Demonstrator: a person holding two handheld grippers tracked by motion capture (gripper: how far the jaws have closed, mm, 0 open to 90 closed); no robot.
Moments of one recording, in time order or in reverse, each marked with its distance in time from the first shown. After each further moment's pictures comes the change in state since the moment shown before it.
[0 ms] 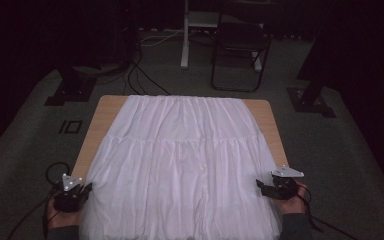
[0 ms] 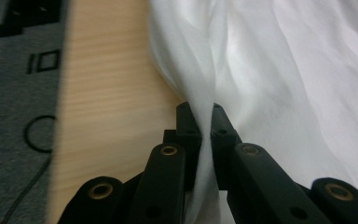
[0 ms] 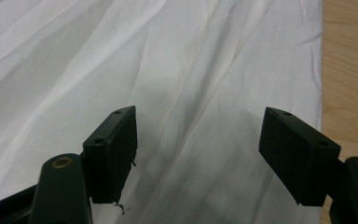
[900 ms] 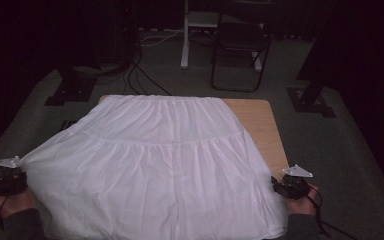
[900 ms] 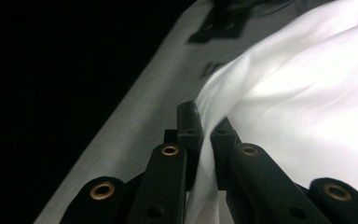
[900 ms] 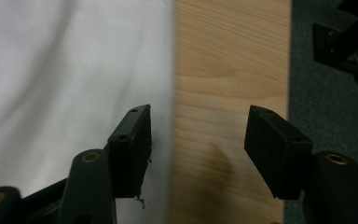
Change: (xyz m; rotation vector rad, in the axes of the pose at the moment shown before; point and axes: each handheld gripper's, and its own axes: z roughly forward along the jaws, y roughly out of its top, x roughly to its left) left arm 0.094 0.044 -0.037 -0.061 0.550 -0.149; right arm -0.027 -0.011 -0.010 0.038 -0.209 0.078
